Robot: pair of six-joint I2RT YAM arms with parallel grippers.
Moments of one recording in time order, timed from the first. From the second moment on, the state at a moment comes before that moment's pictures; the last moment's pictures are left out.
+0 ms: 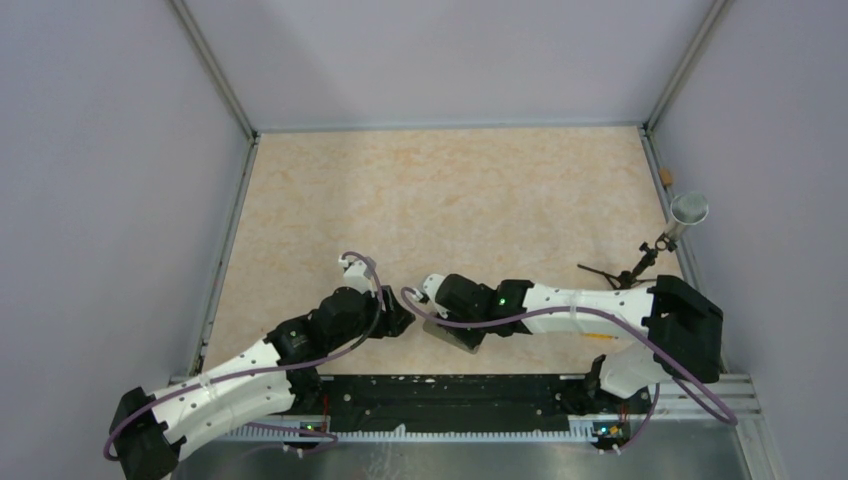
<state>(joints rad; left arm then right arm) -0.90 0.63 0.32 -0.25 -0.12 -0.82 1.19 1.45 0.89 -0.52 0.06 0.14</state>
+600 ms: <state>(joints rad) -0.90 0.63 0.31 -0.25 -0.11 -0.81 1.17 1.41 0.89 -0.55 0.07 0.19</state>
